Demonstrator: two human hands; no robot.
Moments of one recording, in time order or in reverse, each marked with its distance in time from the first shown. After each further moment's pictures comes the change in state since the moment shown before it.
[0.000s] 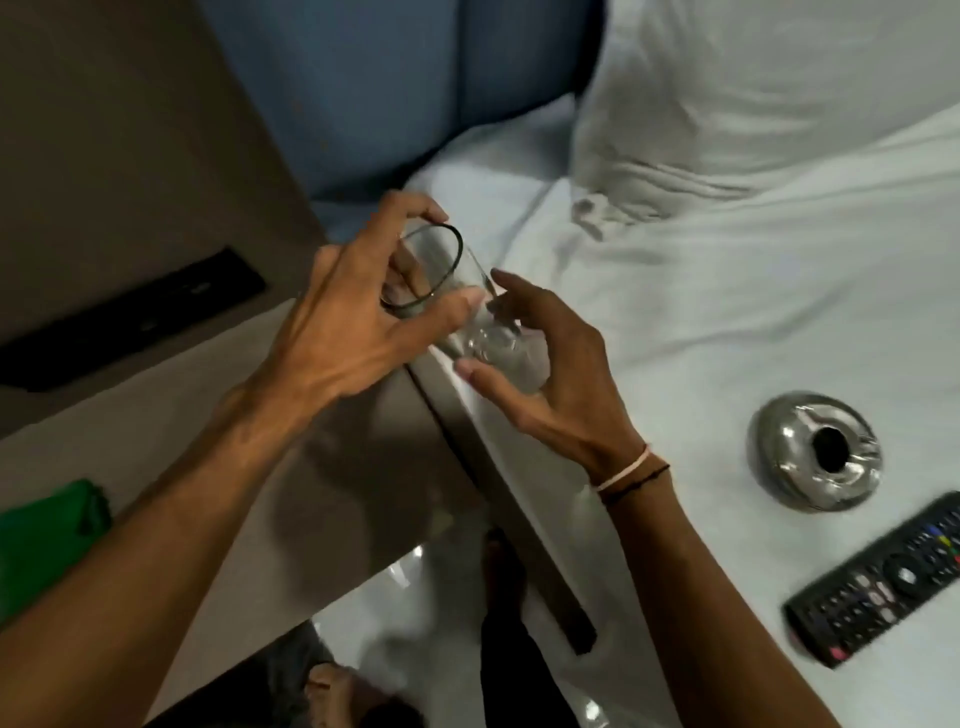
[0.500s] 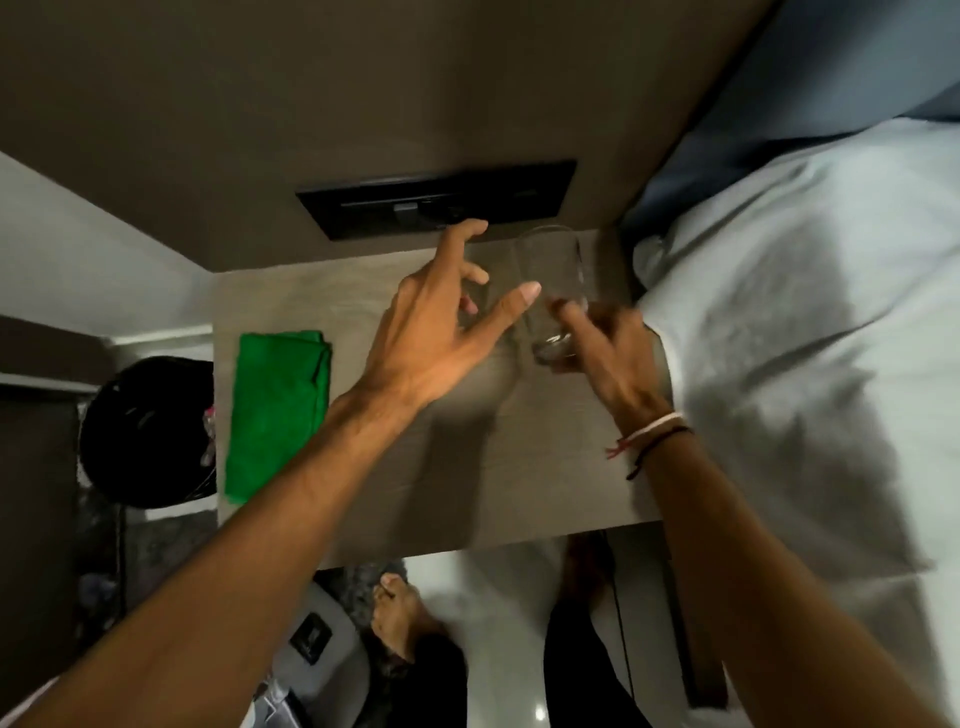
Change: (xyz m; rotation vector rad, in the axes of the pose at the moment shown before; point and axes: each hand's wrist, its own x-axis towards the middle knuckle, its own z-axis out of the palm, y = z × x) left_hand -0.126 -0.175 -0.085 0.001 0.243 -0.432; right_hand 0.042 -0.057 0.221 0.261 -0.281 0.485
